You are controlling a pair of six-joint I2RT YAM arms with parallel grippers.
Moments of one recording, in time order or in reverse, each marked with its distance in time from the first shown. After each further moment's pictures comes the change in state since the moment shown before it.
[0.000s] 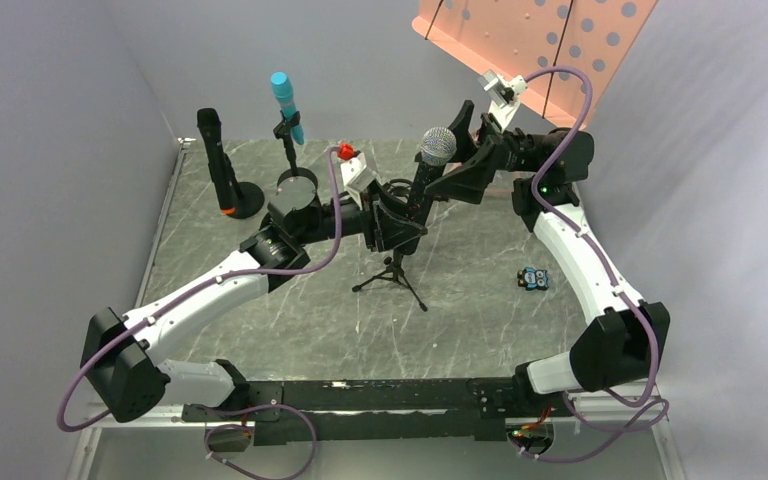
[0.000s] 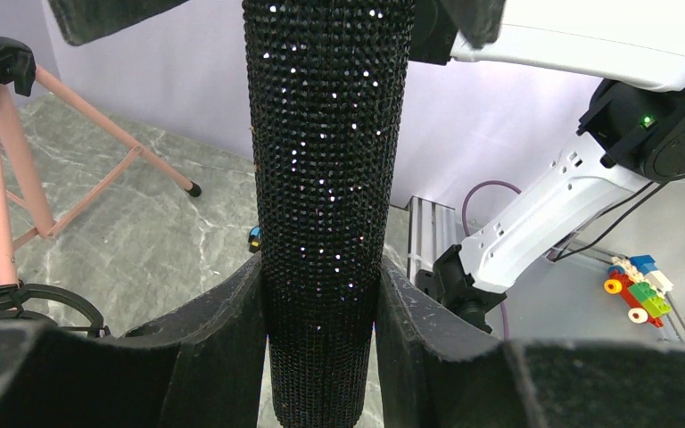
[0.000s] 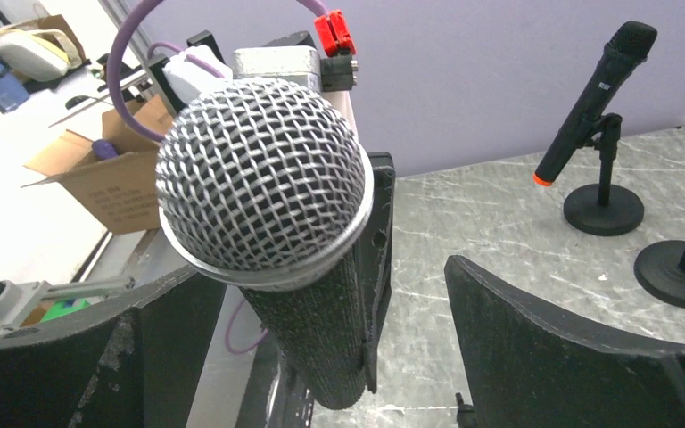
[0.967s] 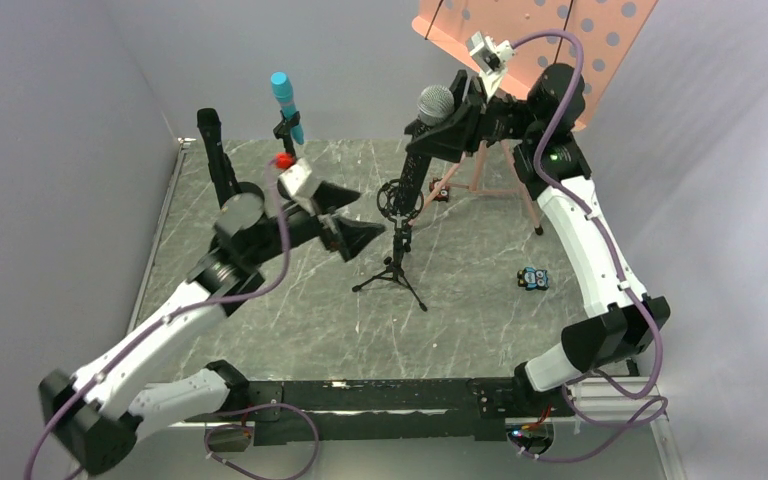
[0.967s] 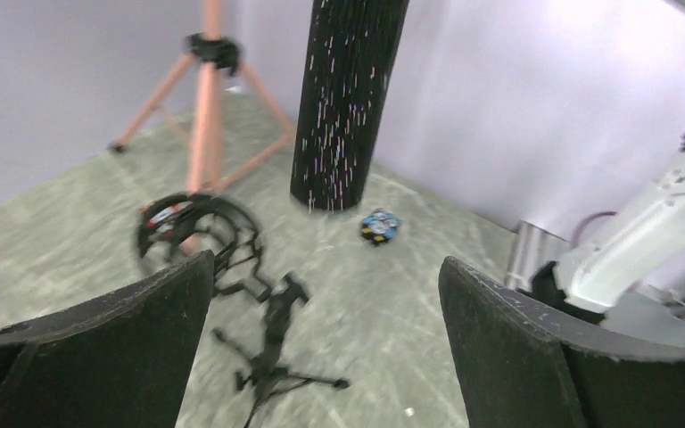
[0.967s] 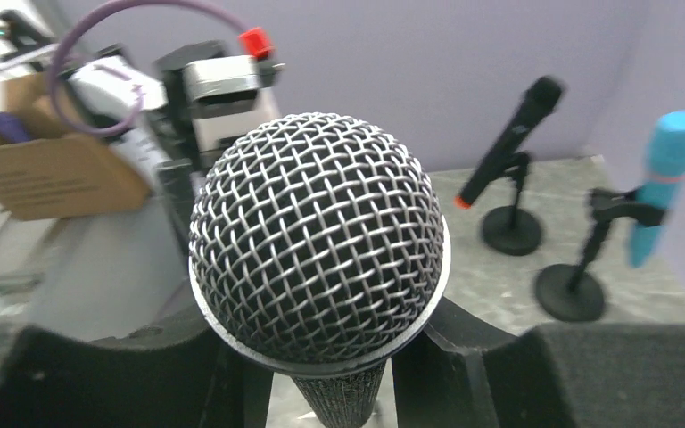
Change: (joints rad) left arm 0.096 -0.209 -0.083 -0.159 -0.153 0.082; right arm 0.058 0.087 0.355 -0.644 0.045 -0.498
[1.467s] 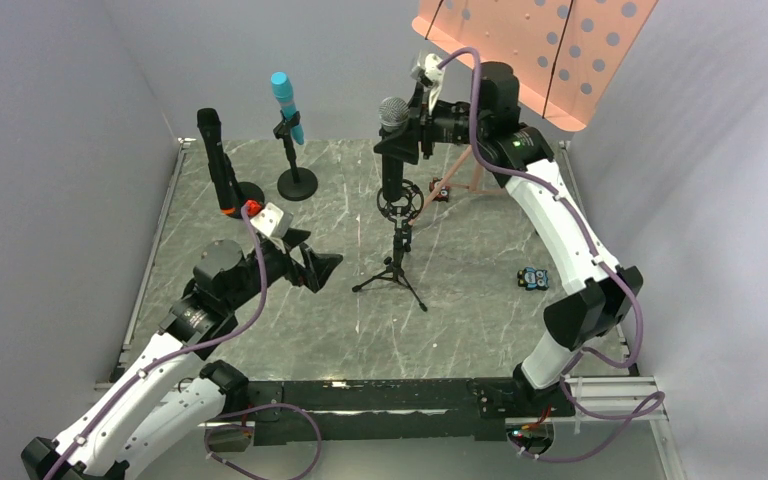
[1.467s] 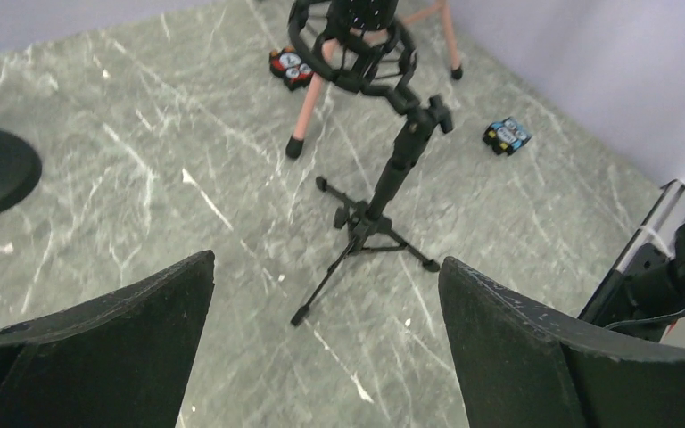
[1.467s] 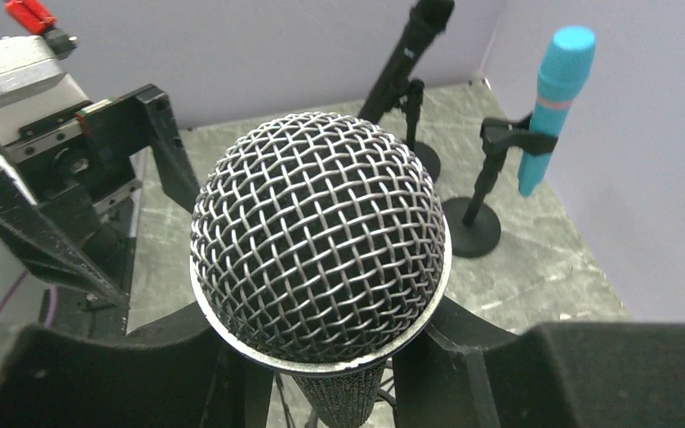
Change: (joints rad) left arm 0.110 -0.402 -0.332 -0.278 -0.253 0.065; right arm 0.132 0.176 0.223 -0.602 0.391 -0.655
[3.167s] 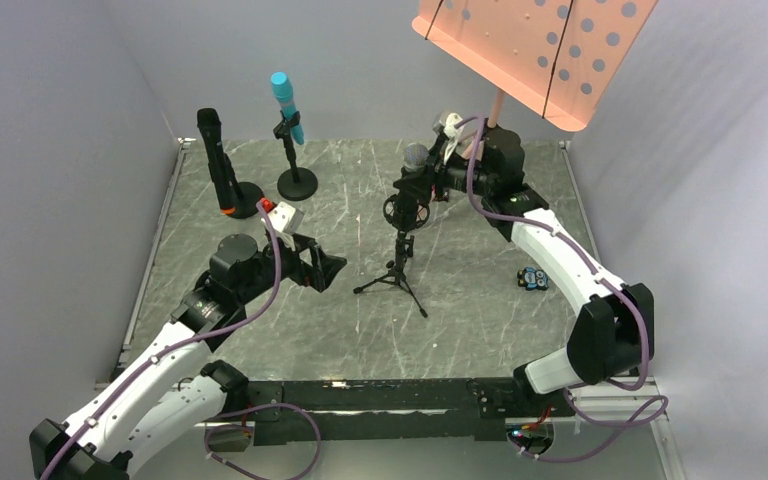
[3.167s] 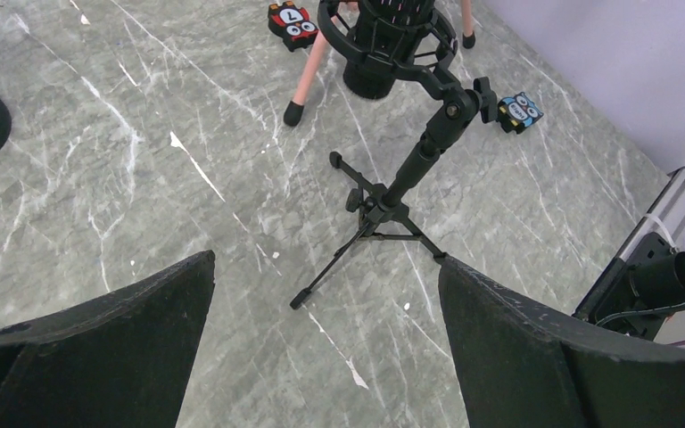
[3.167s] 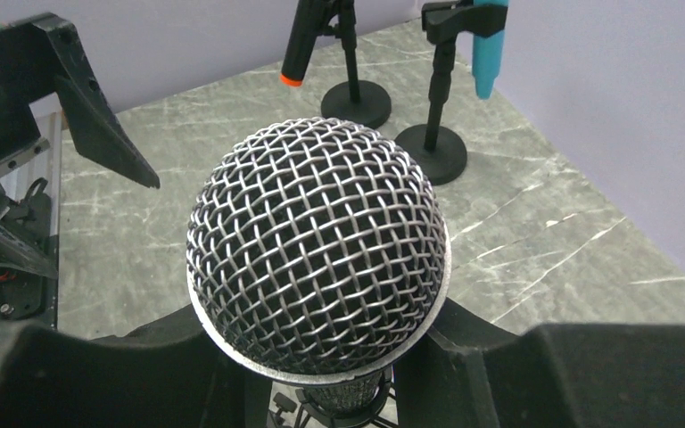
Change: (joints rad) left arm 0.002 0.082 -0.014 -0.011 -0.002 -0.029; right arm -0.058 -0.214 -0.651 0.491 0.106 0.095
